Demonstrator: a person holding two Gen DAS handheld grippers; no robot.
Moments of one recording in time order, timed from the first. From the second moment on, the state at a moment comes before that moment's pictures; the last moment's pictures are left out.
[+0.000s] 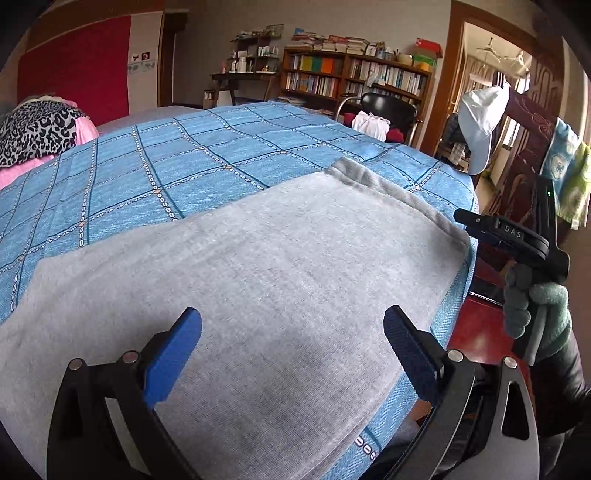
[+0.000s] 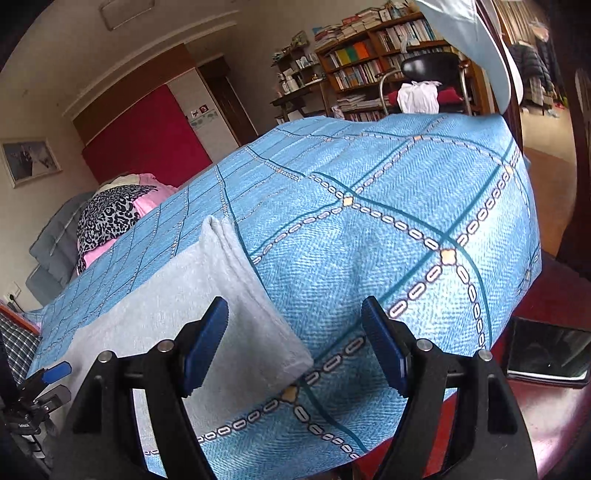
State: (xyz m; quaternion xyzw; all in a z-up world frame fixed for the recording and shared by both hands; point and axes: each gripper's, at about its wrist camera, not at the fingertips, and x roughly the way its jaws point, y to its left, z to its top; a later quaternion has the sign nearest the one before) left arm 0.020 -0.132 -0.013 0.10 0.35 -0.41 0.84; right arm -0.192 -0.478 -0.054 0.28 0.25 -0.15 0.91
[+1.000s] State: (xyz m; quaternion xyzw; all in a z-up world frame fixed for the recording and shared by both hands) left arm 0.070 -0.241 -0.008 0.05 0.43 -0.46 0.77; right arm -0.190 -0.443 -0.064 0.28 0.20 -0.09 0.93
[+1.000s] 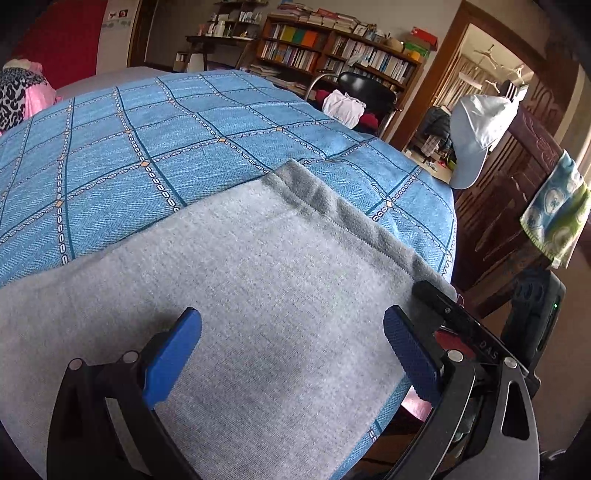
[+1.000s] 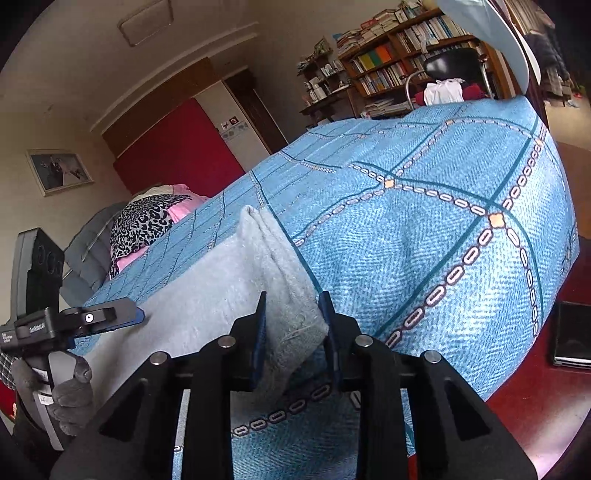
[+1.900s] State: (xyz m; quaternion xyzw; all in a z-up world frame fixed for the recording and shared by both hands) left arm 0.097 -0.315 -0.003 0.05 0.51 -0.47 0.72; right arm -0.168 -0.330 -0.033 0.11 0.20 -0.02 0.97
